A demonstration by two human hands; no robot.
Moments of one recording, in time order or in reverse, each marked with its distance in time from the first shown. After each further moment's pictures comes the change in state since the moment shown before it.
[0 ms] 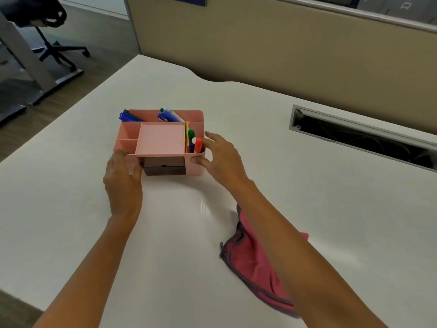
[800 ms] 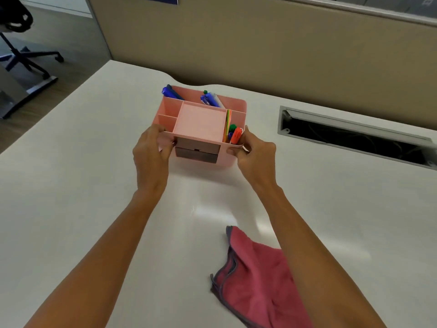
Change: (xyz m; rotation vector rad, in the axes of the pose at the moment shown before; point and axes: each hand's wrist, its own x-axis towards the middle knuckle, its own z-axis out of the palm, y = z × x) left_hand 0.053 0.084 0.090 -0.187 -0.159 0.259; right_hand 0.018 0.085 -0.049 0.116 0.380 0.146
